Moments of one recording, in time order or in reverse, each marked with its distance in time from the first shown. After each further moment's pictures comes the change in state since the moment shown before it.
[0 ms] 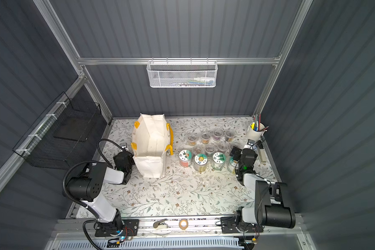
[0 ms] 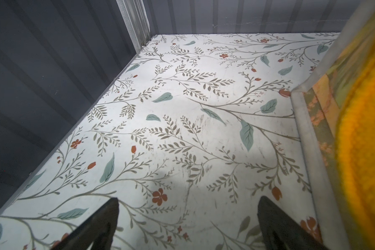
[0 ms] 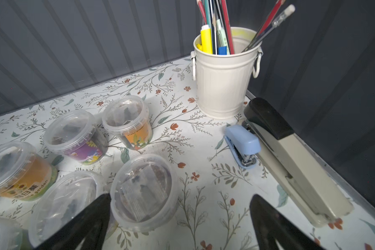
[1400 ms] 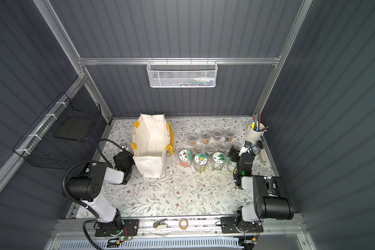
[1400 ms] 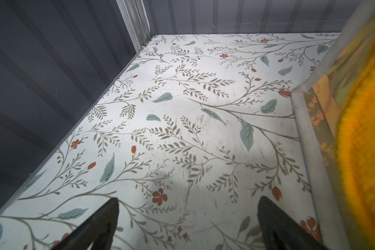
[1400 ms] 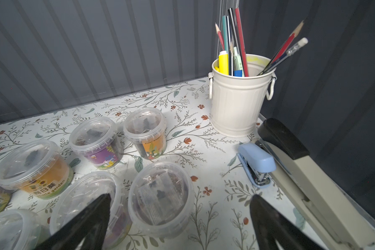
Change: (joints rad) left arm 0.000 0.000 0.000 0.000 0.000 0.000; right arm 0.030 0.077 -0.097 0.303 -0.032 -0.063
